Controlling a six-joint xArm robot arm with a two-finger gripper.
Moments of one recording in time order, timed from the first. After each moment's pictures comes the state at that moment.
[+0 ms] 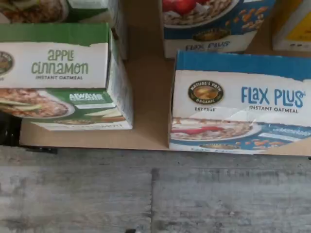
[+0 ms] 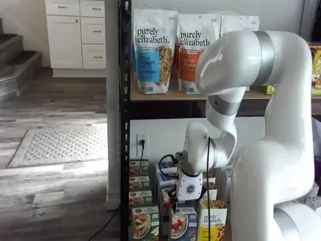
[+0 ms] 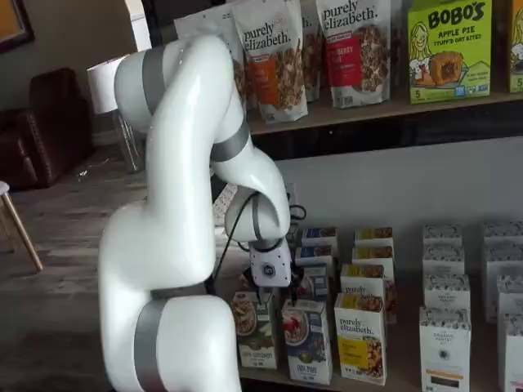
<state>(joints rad) 0.10 0.41 -0.80 0.04 0.26 0.07</state>
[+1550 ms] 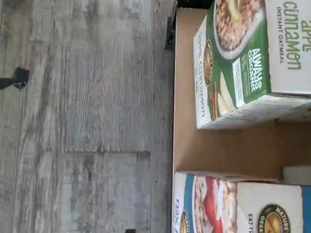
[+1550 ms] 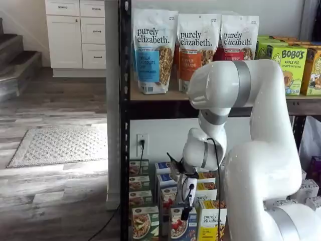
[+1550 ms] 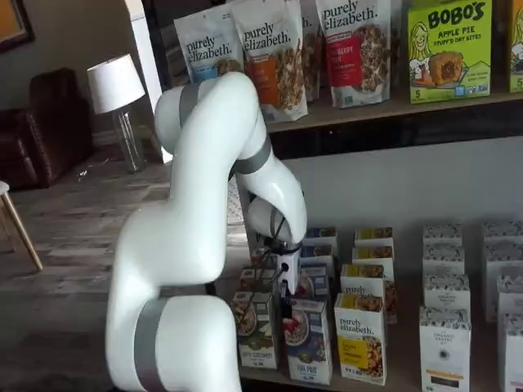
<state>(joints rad) 0.05 0.72 -1.19 0.34 0.45 -1.82</state>
